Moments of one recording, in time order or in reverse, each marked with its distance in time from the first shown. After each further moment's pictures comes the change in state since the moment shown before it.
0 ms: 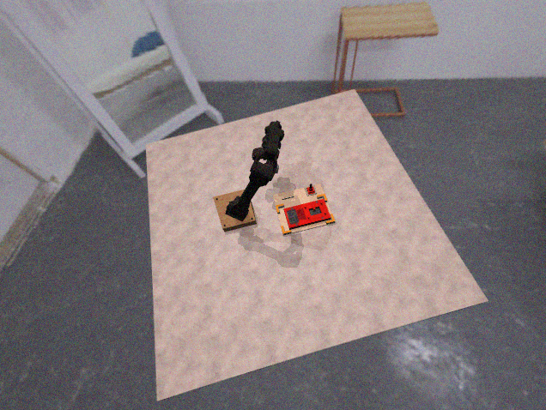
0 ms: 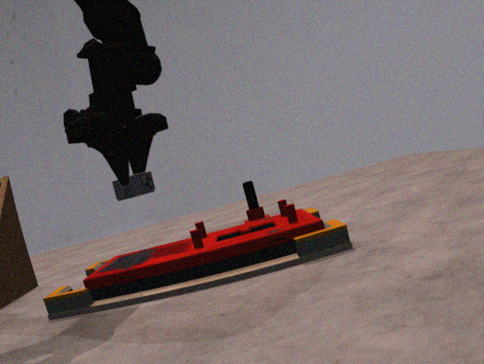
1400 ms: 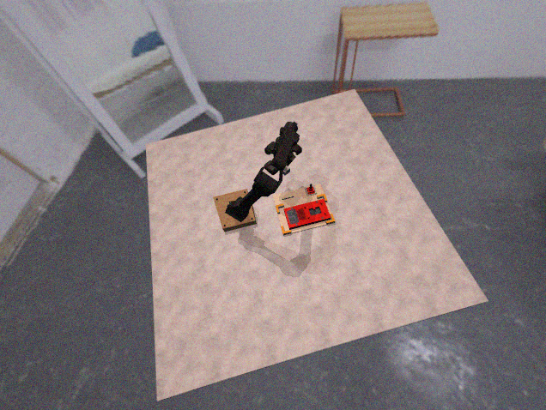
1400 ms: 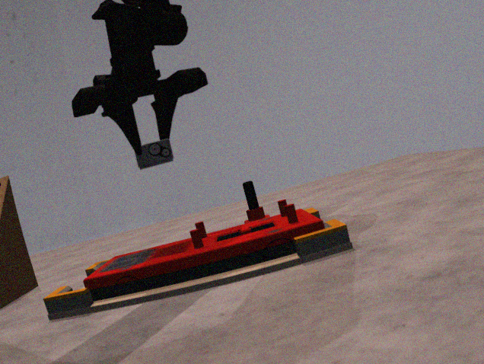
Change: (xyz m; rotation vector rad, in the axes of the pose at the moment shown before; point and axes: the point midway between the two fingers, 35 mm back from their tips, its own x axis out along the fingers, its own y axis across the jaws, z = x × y) arm -0.033 0.022 -0.062 0.643 -0.047 -0.037
